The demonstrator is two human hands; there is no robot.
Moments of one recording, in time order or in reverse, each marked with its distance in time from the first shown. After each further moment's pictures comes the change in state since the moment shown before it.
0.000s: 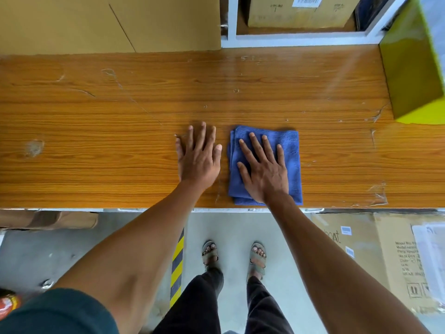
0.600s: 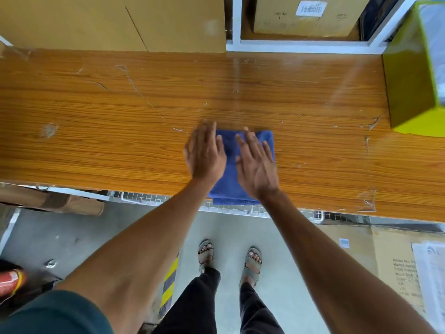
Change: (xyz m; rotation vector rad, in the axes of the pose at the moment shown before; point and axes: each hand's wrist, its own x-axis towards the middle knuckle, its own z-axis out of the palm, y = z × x) left_hand -0.012 0.060 -0.010 -0.252 0.187 -0.244; right_hand -0.005 0.014 -0.016 0.302 0.154 -0.177
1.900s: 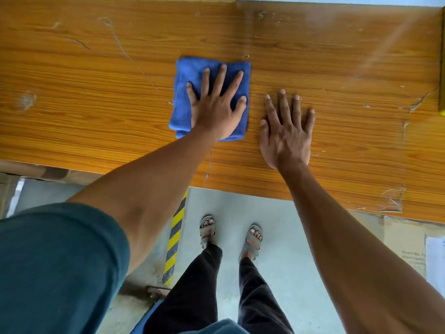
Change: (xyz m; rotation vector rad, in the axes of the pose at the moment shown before) left_hand 0.077 0.009 0.025 0.287 -0.236 0.179; right_hand 0.039 0.050 0.007 -0.275 -0.099 0.252
